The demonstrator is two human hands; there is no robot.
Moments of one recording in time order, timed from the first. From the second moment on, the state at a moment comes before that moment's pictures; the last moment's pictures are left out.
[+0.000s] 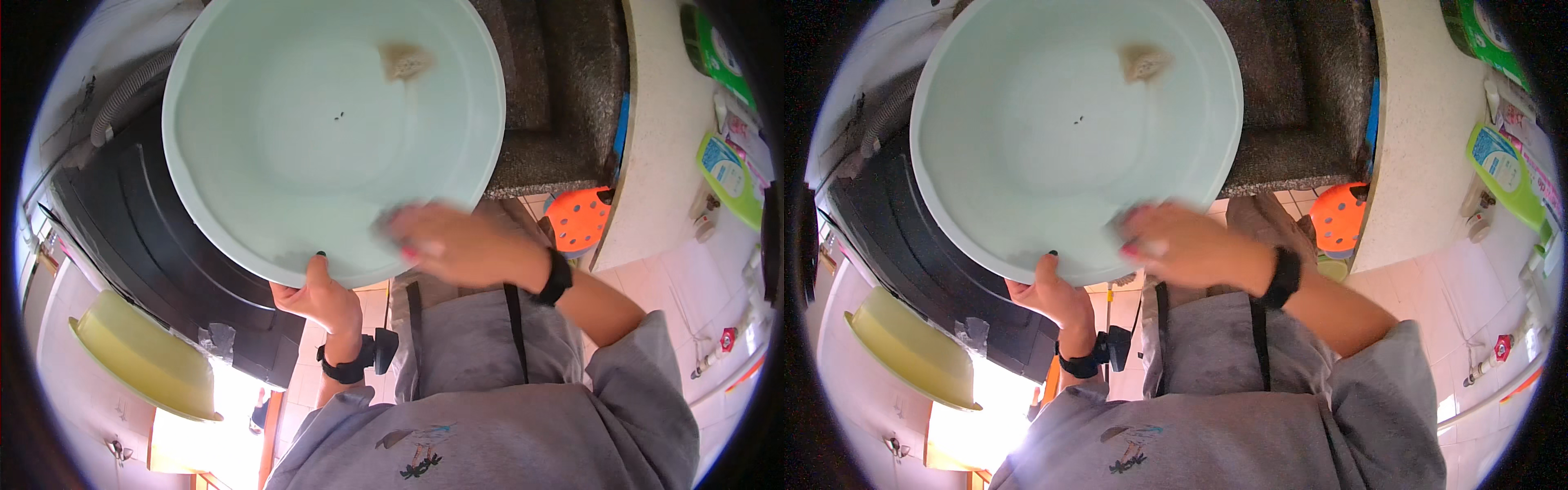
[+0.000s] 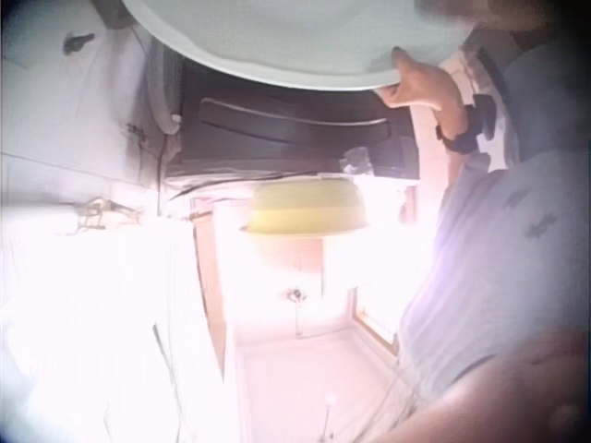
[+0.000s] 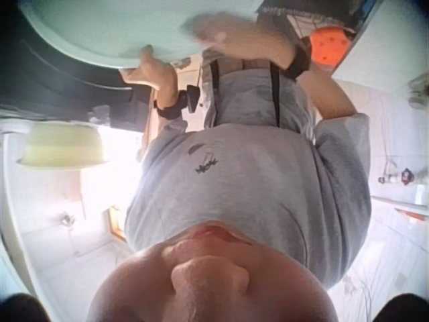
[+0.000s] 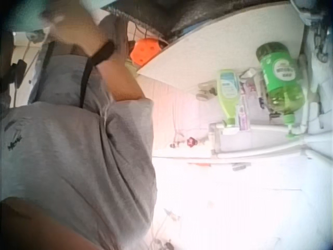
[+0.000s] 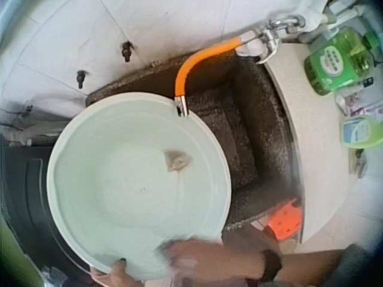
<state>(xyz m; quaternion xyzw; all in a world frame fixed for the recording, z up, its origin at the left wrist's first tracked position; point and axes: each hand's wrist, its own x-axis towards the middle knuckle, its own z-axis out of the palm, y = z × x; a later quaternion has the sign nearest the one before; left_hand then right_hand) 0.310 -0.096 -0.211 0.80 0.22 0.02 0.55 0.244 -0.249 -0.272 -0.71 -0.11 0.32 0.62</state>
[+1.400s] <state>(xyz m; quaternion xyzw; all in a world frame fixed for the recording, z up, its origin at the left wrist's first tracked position) 0.449 -0.068 -0.137 0.92 -0.05 -0.24 0.31 0.214 -0.203 -0.272 -0.88 -0.03 0.04 0.47</state>
